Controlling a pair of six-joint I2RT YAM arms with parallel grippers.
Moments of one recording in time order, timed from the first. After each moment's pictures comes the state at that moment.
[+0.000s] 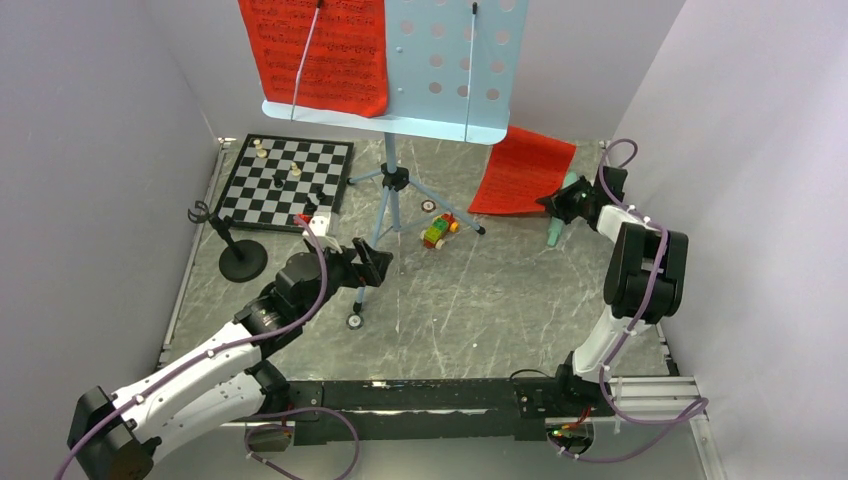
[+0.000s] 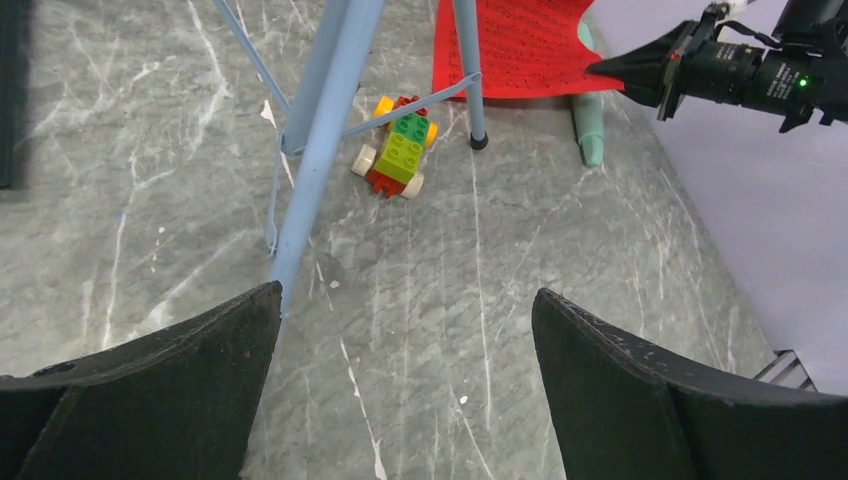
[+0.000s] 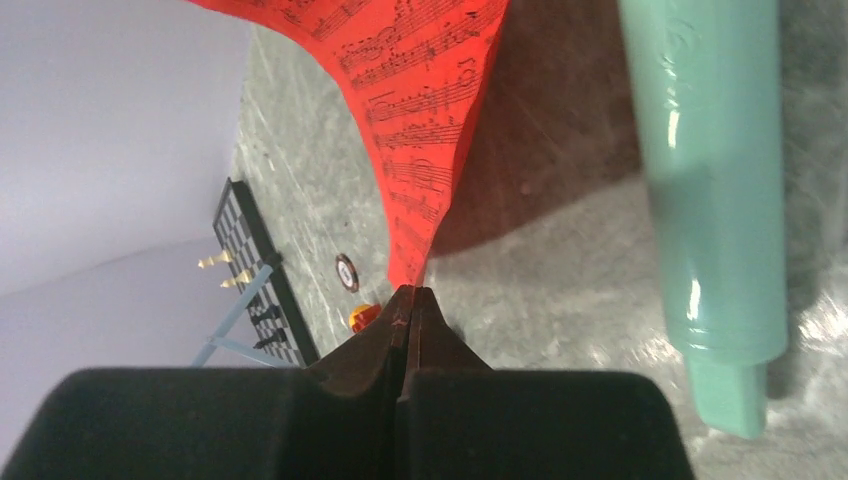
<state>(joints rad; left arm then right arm) -0.76 0.79 0.53 0.06 -0.25 -0.55 -0.23 1.82 1.08 -0.01 -0.50 0.93</state>
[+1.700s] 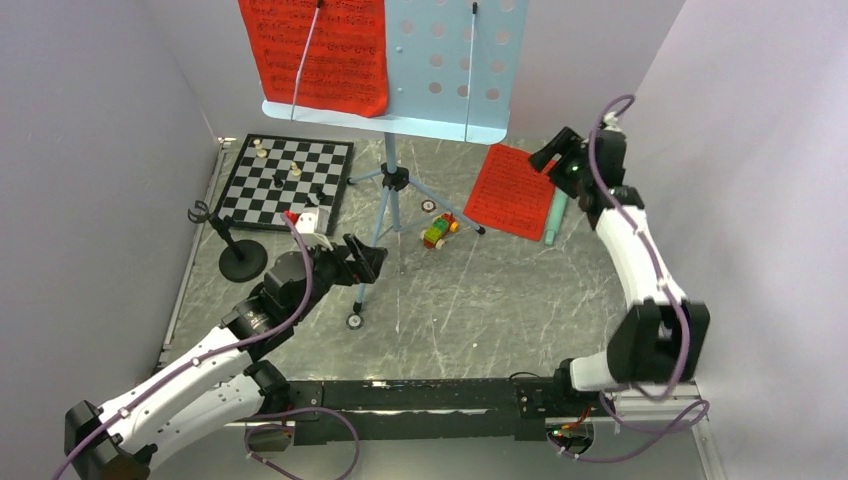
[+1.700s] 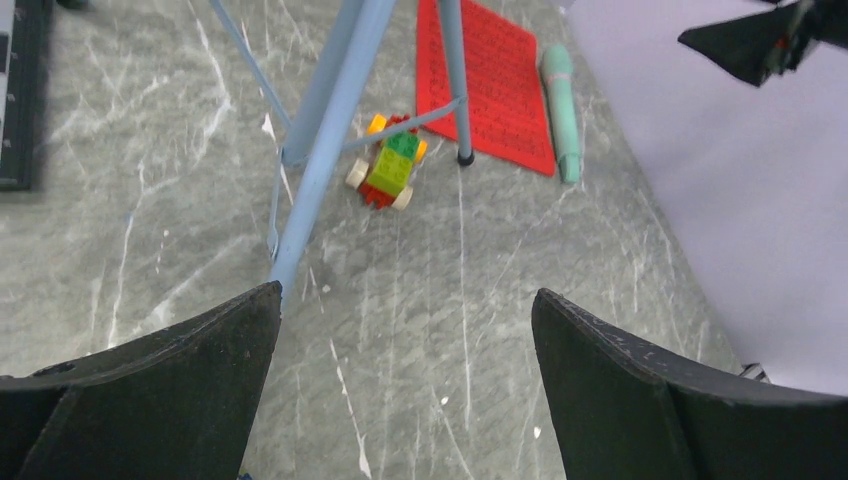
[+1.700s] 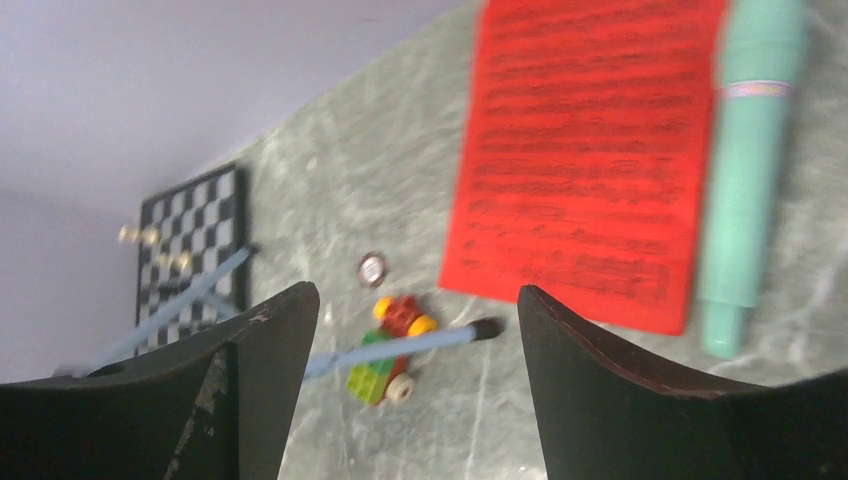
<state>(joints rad) -0.76 0.73 0.57 -0.03 -0.25 -0.59 -0.08 1.50 1.28 -0.30 -0.19 0.64</state>
